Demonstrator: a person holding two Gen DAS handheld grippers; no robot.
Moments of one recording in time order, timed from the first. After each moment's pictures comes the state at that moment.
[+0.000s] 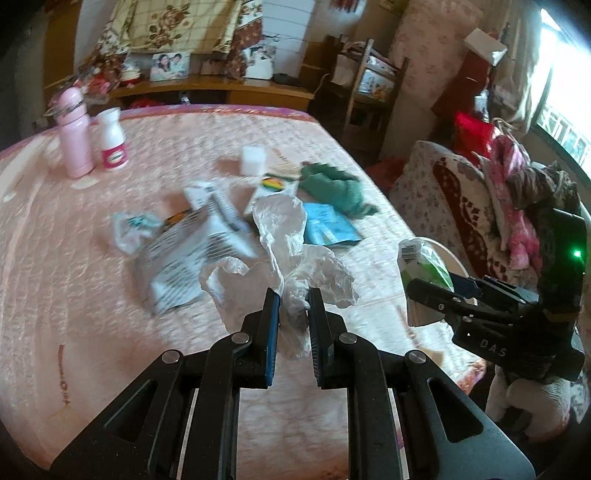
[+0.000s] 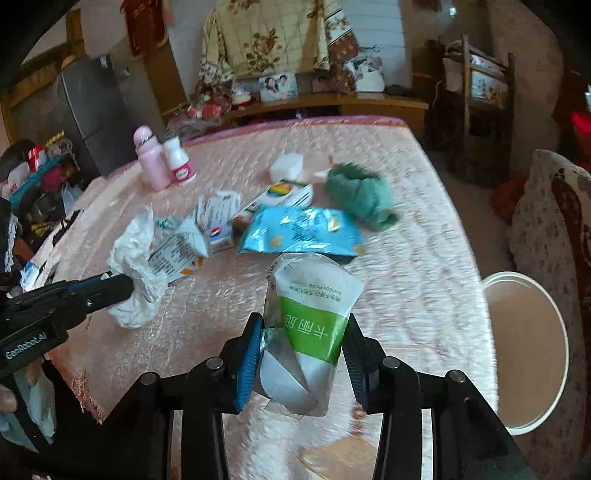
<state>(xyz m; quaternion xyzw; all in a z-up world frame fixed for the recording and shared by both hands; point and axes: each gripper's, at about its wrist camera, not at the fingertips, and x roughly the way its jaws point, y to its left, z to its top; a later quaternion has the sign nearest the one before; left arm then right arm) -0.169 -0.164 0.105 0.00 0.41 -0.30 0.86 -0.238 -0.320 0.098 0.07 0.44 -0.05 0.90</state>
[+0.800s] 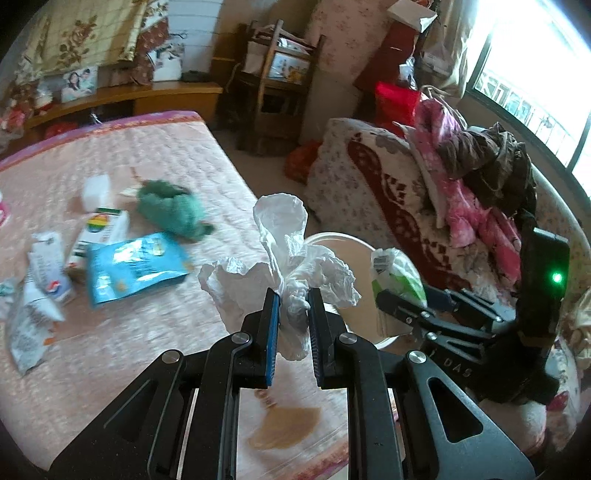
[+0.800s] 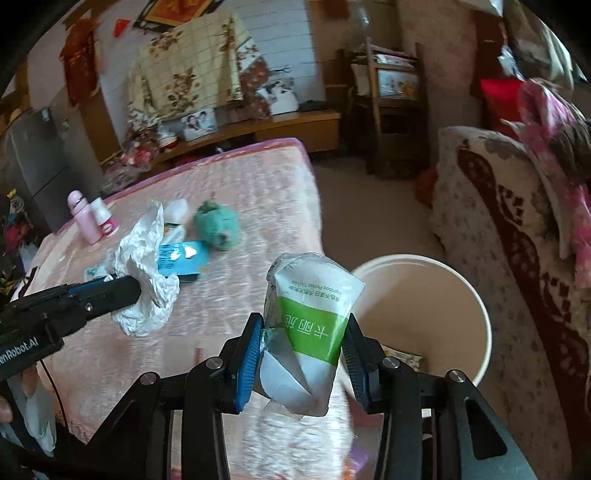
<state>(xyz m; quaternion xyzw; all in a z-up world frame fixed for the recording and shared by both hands) -0.194 -0.327 0.123 0.02 0.41 -0.43 0.81 -0.322 -0.446 0.125 0.11 0.40 -0.17 0.89</state>
